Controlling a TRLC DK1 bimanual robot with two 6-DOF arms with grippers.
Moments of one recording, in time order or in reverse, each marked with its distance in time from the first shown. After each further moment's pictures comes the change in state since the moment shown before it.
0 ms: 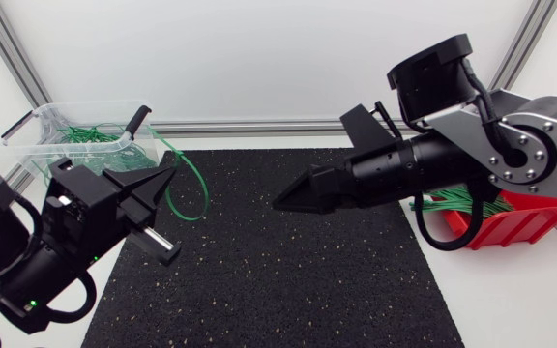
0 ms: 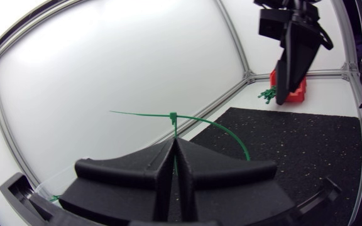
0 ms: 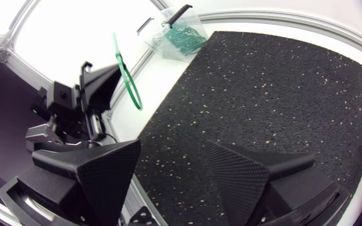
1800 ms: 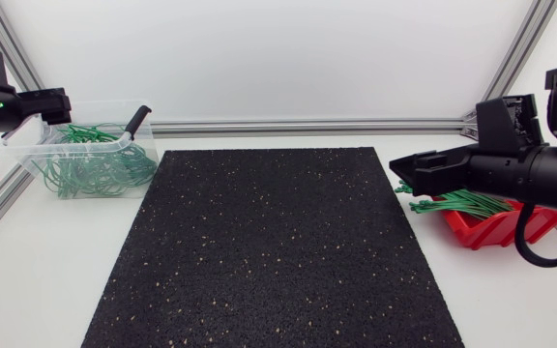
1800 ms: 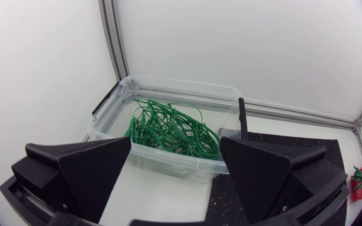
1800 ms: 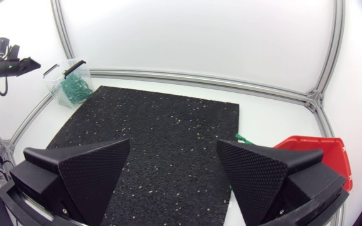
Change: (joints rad) left arm 0.729 0.496 0.765 -0.743 -0.006 -0.428; right arm -0.359 -0.354 -0.212 0.065 0.450 -0.287
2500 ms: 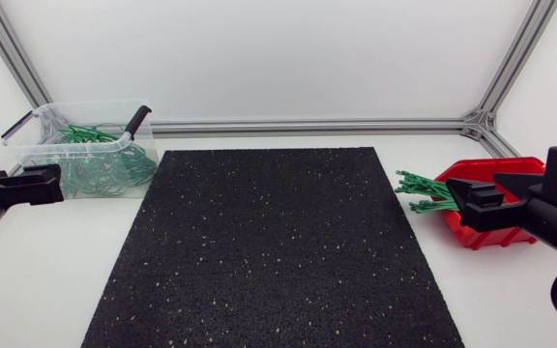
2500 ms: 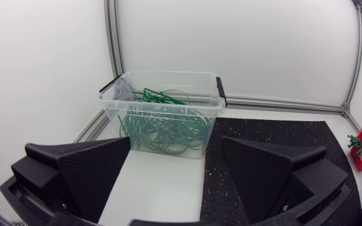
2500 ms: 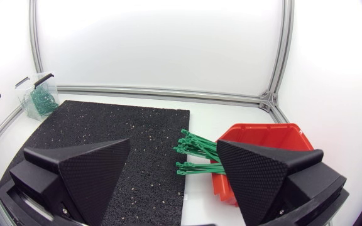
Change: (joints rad) left arm 0.009 -0.579 -0.585 0.213 0.080 0.051; right arm -0.221 -0.344 -0.247 0.065 0.042 -0.068
